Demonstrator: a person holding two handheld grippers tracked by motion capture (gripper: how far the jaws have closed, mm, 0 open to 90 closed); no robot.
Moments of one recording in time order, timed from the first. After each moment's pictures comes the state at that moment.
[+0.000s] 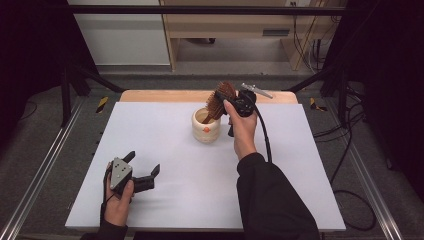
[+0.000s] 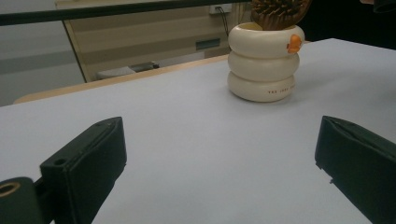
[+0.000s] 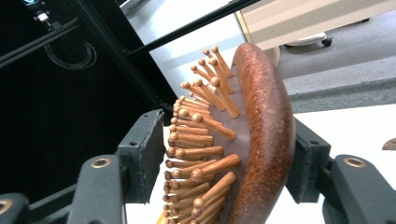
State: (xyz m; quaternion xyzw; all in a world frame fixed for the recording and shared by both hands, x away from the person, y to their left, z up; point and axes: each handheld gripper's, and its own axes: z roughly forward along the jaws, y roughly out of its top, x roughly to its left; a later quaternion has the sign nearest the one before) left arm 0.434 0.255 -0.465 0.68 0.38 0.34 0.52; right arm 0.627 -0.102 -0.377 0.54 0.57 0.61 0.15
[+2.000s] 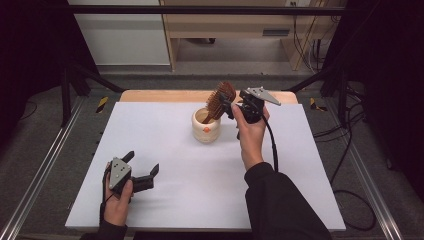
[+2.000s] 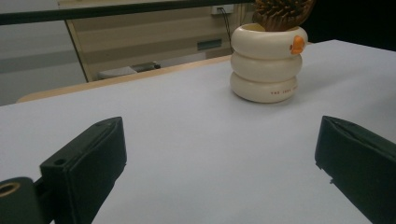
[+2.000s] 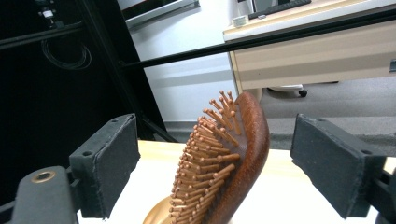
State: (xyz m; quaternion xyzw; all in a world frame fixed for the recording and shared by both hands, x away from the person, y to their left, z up) left arm 0.434 0.259 -0.464 0.67 0.39 0.34 0.52; right arm 0.585 -0.115 -0.354 0.47 0.58 0.61 0.26
